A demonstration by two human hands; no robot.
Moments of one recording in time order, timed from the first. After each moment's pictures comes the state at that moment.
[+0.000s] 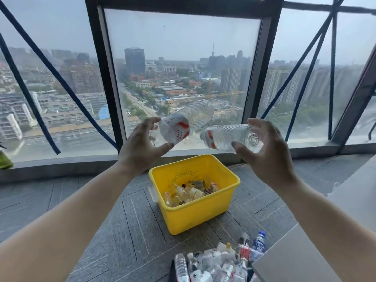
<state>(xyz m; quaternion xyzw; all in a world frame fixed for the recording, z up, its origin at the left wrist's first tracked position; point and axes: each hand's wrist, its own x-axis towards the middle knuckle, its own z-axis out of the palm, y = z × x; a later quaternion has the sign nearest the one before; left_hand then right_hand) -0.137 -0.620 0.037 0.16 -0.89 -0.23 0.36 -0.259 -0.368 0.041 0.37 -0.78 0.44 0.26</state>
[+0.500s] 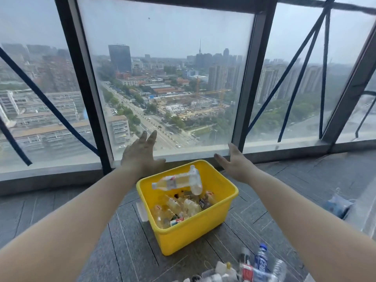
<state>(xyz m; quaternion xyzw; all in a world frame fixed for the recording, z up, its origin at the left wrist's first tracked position) -0.277 -0.720 -0.005 0.22 -0.96 -0.08 0.13 -0.414 -0.479 -0.021 0.25 -0.91 0.32 -0.08</state>
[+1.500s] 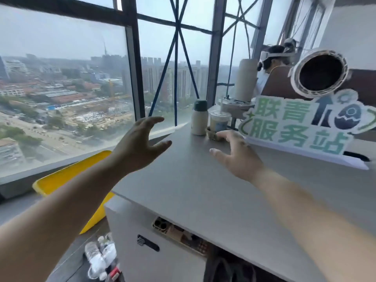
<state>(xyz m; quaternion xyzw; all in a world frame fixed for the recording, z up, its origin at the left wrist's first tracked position) -0.041 -0.230 0.080 -0.12 -0.92 -0.30 0.23 -0.062 0.016 0.056 0.14 -0.92 0.31 0.19</state>
